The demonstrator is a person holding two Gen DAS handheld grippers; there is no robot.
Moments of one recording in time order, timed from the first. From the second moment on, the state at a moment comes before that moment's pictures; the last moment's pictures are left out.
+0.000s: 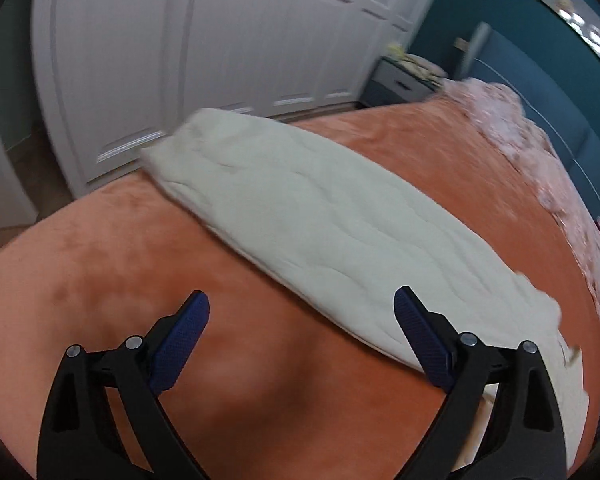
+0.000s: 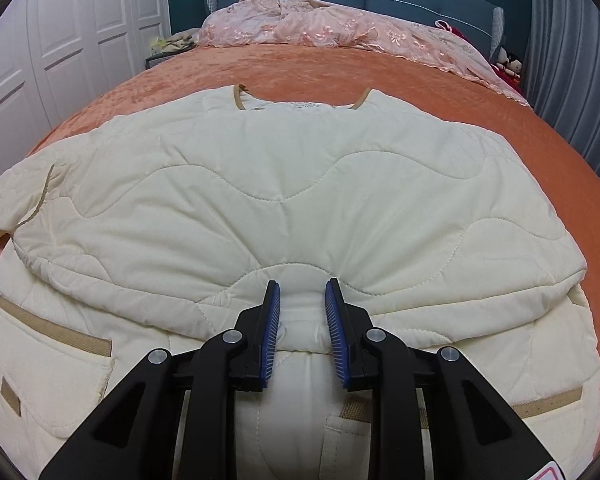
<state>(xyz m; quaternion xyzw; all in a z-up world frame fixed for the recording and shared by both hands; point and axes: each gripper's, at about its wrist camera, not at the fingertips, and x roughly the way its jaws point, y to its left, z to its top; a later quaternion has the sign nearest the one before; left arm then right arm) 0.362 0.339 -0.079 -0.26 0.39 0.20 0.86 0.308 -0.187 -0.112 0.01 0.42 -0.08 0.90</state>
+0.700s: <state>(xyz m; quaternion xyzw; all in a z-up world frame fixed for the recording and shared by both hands) 0.385 0.038 0.085 -0.12 0.31 -0.14 0.93 0.291 -0.199 -0.094 0.08 0.40 -0.05 0.91</state>
